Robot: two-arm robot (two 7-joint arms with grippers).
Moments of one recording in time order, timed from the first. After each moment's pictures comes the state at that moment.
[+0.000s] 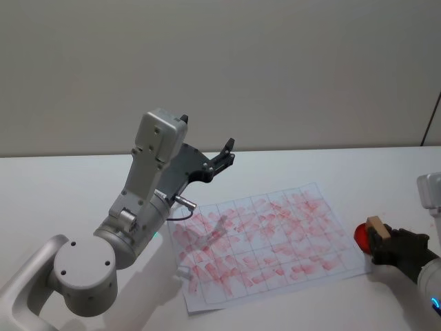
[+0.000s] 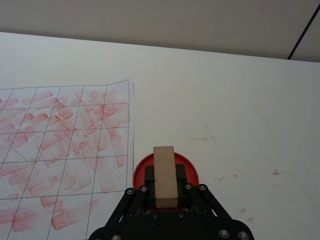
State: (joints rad) left arm -0.24 0.38 0.45 -1.63 -0.20 0.01 -0.01; right arm -0.03 0.31 -0.20 -1.69 0.27 0.46 0.03
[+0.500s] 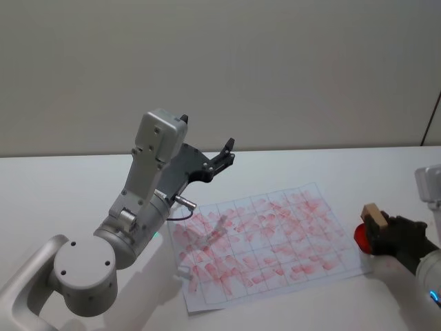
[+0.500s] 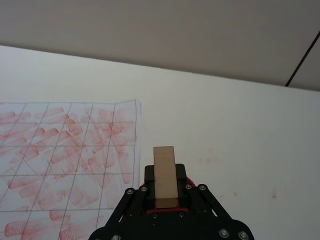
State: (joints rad) left arm -0.24 0.38 0.45 -1.63 -0.20 0.01 -0.01; right arm -0.03 0.31 -0.20 -1.70 0.22 0.41 0.05
